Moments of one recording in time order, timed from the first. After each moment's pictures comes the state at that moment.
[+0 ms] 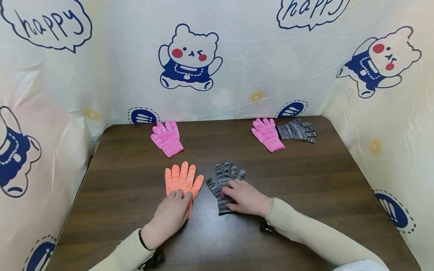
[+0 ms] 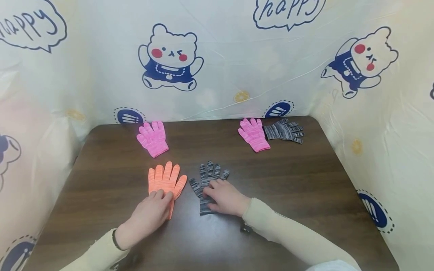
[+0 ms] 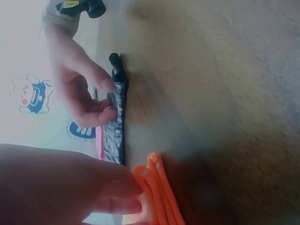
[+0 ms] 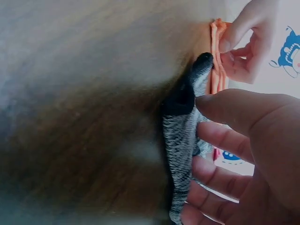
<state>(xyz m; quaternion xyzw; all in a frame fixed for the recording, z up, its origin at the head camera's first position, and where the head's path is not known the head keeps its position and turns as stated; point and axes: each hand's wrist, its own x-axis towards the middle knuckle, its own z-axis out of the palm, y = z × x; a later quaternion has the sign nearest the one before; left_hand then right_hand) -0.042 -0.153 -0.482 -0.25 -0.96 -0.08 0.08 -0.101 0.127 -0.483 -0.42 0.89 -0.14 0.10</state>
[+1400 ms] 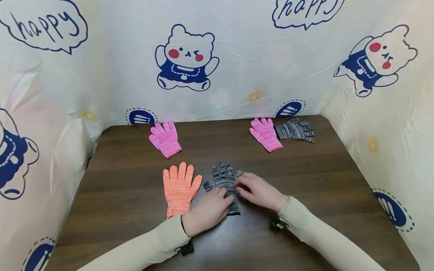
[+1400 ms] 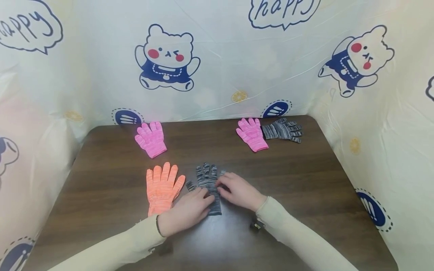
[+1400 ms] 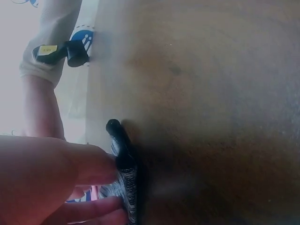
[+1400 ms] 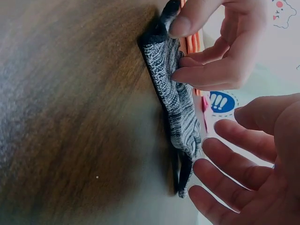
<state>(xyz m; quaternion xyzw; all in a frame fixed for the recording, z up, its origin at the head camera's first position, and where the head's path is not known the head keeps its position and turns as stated) -0.066 -0.057 -0.480 -0.42 -0.90 -0.08 0.01 -0.108 0.172 -0.477 -0.34 0.89 -0.28 0.07</state>
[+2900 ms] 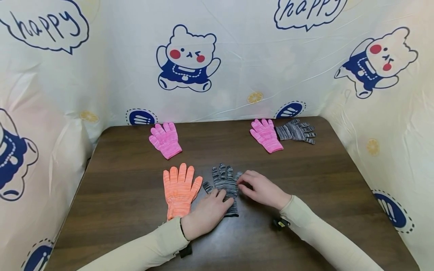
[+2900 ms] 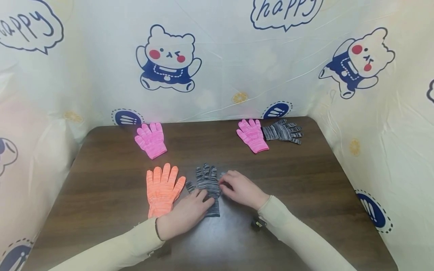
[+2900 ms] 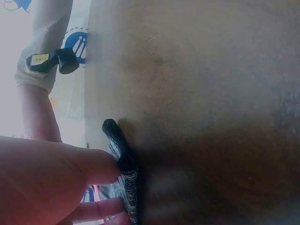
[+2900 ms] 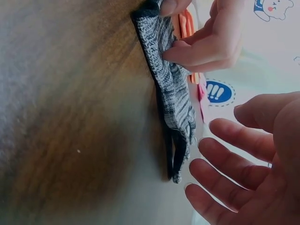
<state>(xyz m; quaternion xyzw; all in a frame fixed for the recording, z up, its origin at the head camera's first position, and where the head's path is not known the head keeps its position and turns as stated) -0.062 -0.061 -0.483 -0.41 -0.91 -0.04 -0.02 -0.114 0.175 -0.472 -0.32 0.90 -0.28 0.08</state>
